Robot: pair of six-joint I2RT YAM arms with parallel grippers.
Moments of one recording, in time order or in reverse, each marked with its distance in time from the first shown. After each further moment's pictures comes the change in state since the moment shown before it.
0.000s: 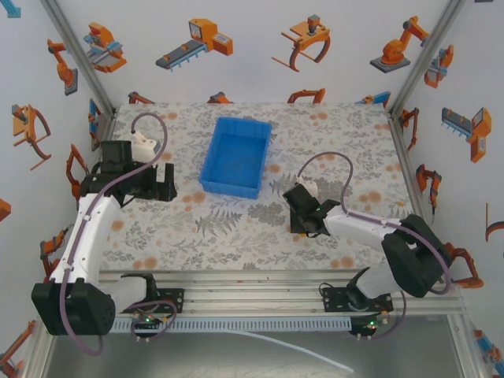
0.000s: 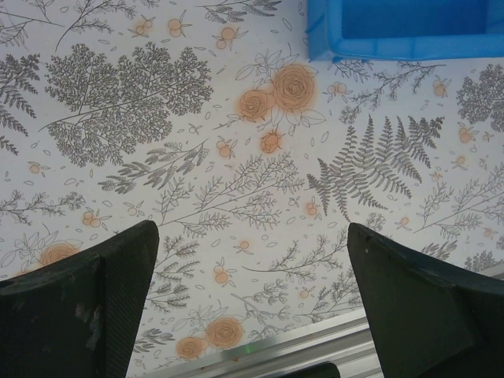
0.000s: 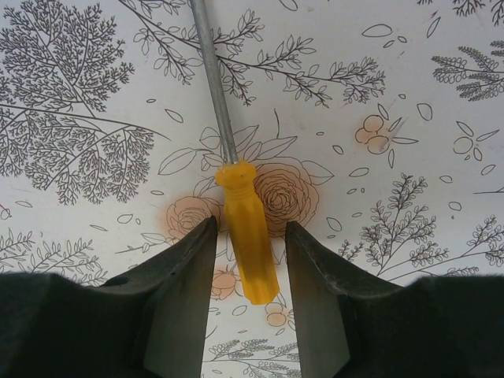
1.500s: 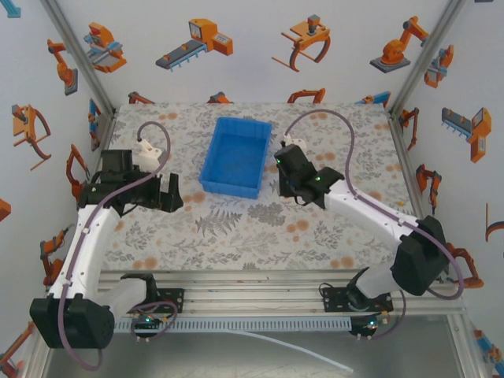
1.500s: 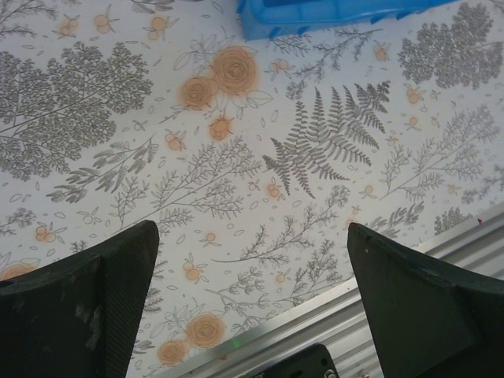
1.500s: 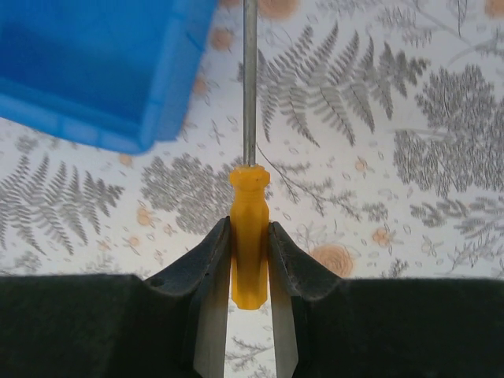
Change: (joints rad) left arm -0.015 -0.091 -0.066 -0.034 0.142 0.059; right arm 0.014 0.033 0.488 -0.175 0.017 -0.134
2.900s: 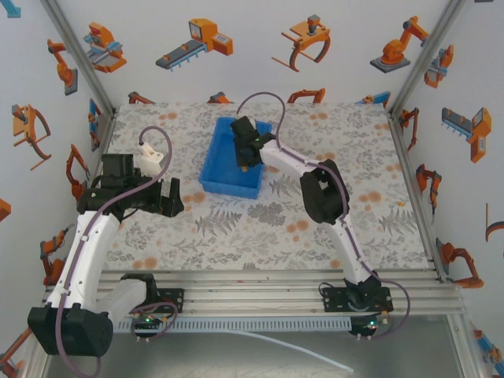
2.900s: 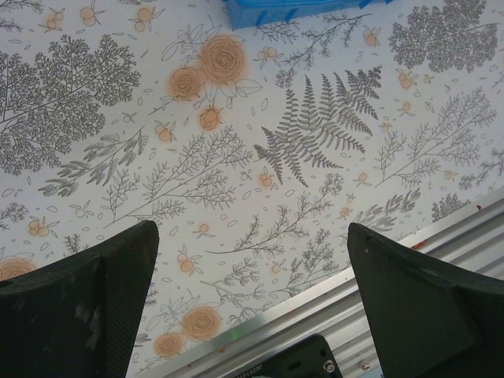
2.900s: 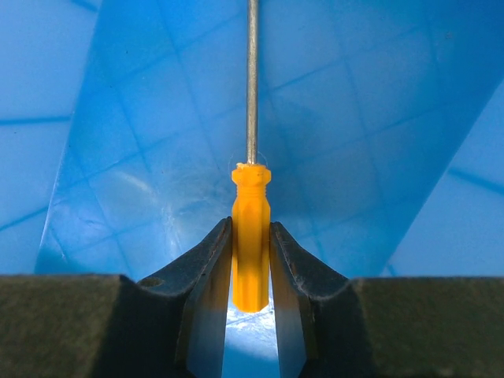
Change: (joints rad) left arm -0.024 -0.044 -0.014 -0.022 -0.016 0.003; right arm -0.060 0.946 0.860 0.021 -0.160 -0.067
